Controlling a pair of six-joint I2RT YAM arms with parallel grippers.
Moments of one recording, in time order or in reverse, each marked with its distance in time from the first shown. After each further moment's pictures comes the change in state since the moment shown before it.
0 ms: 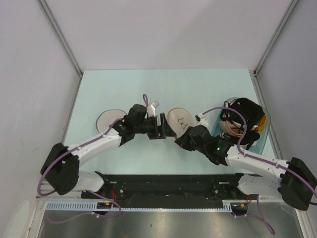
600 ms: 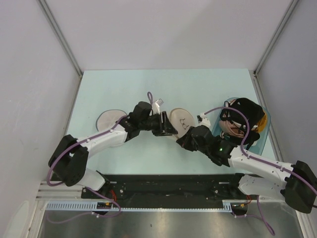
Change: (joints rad) left arm -0.017 0.145 0.043 0.074 0.021 -0.042; right arm 0.006 -0.045 0.008 -0.046 0.010 -0.007
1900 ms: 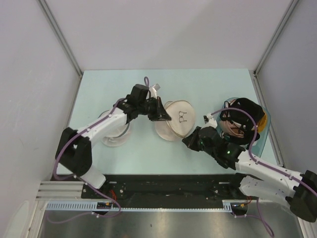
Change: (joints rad) left arm 0.133 0.083 0.279 -0.279 0.022 0.132; right arm -0.076 -0.131 -0.049 -0.044 -0.011 -0.074
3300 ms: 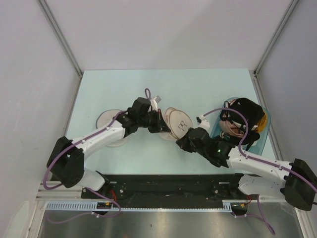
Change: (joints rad) left arm -0.107 -0.104 -0.187 0.055 -0.111 -0.027; right arm 0.119 0.166 0.052 0.062 0.074 0.108
